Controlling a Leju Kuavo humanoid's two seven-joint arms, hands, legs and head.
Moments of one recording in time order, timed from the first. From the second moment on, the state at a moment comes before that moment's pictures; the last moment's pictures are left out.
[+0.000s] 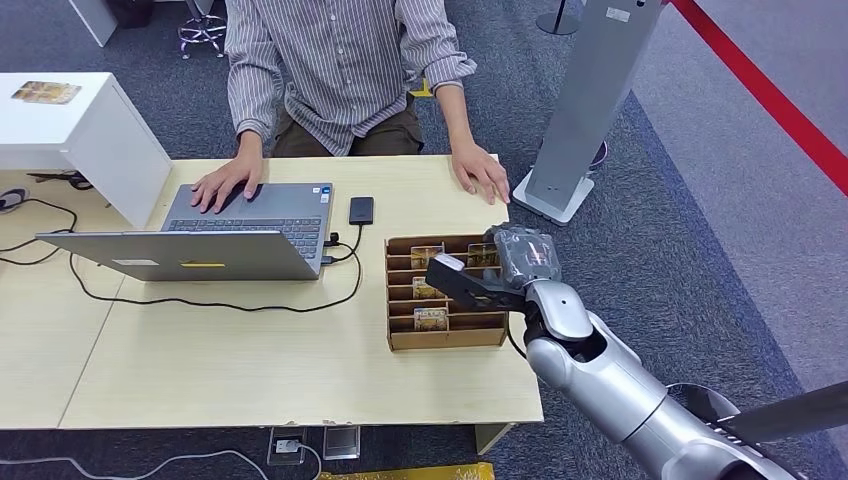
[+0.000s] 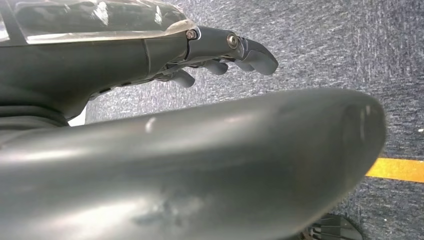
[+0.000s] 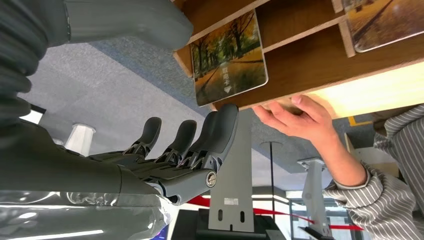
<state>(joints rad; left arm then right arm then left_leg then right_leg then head) -0.11 0.11 -1.18 -0.23 1.11 0.50 0.09 -0.58 -0.23 0.93 -1.27 0.88 -0.12 0.53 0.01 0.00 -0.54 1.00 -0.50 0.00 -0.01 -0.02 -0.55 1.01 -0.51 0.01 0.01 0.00</state>
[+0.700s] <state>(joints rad) -0.11 0.11 -1.18 -0.23 1.11 0.50 0.08 -0.58 -0.22 0.93 -1.23 0.87 -0.13 0.52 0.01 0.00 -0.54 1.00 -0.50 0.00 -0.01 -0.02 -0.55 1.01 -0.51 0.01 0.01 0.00</state>
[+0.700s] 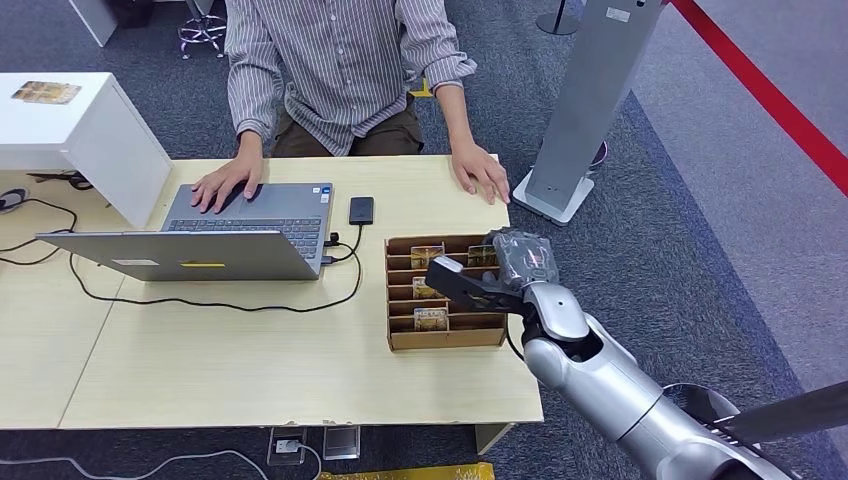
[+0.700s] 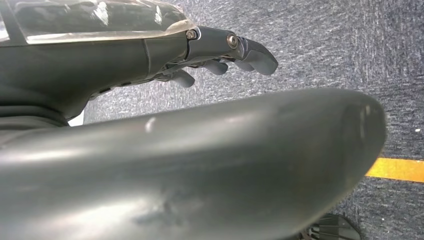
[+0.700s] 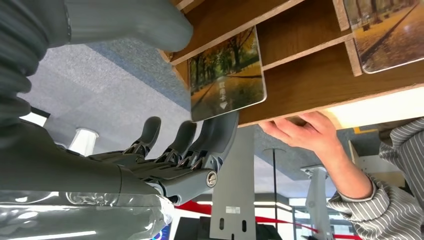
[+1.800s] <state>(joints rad) -0.11 0.11 -1.18 -0.23 1.11 0.50 0.06 -0.59 -0.20 0.93 -1.22 0.86 -0.14 0.52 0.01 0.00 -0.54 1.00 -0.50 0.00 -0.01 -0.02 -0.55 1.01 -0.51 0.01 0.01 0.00</state>
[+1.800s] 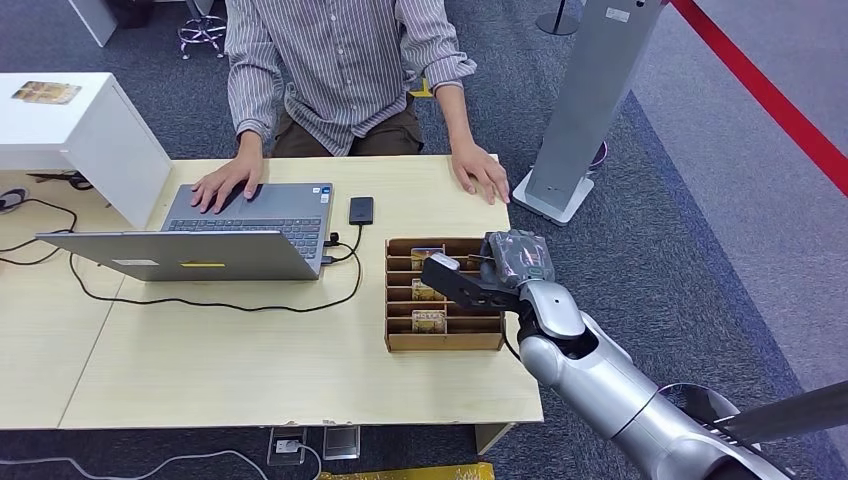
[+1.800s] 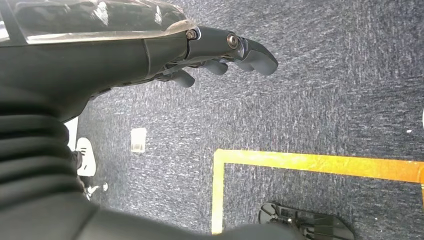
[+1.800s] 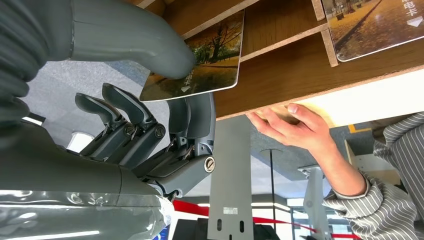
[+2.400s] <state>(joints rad) -0.11 0.11 -1.18 -0.23 1.12 0.51 0.08 -0.62 -0.27 0.88 -1.47 0.77 0.06 0.62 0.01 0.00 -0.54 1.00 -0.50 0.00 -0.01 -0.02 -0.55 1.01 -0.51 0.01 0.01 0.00</state>
